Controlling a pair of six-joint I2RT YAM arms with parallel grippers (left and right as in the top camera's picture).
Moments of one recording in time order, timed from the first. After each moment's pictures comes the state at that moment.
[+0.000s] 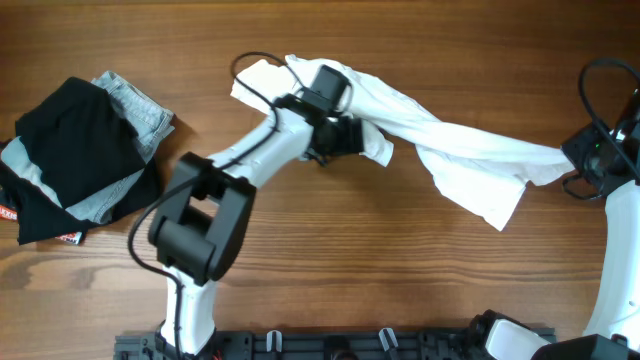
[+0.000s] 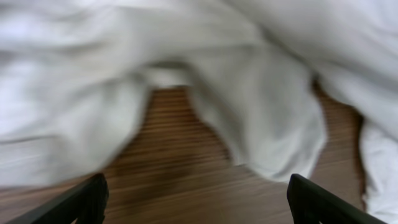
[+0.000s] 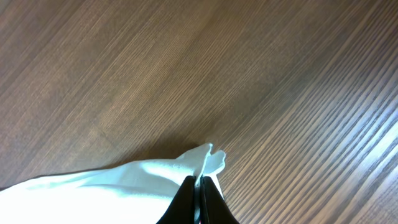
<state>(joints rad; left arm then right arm) -0.56 2.10 1.49 -0.57 0.19 -0.62 -0.43 1.34 1.21 -0.89 0.11 0.46</state>
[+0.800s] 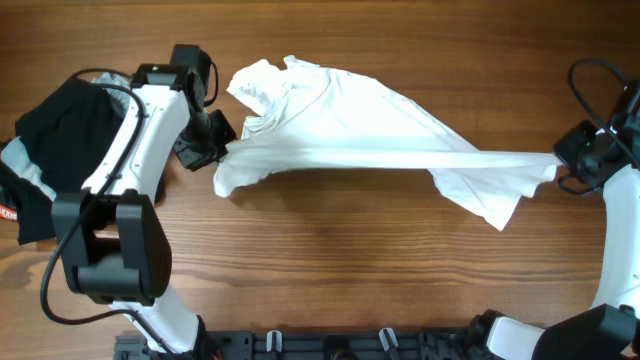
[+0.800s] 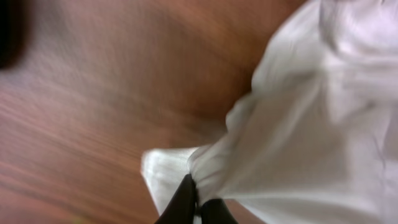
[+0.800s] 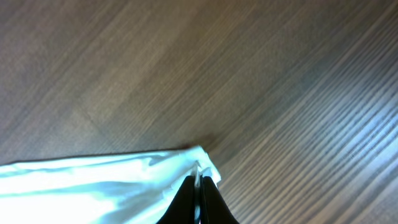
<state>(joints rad) -0.08 1.87 1.48 -1.21 0.08 -0.62 -0.43 1.42 1.21 -0.90 0.08 0.41</state>
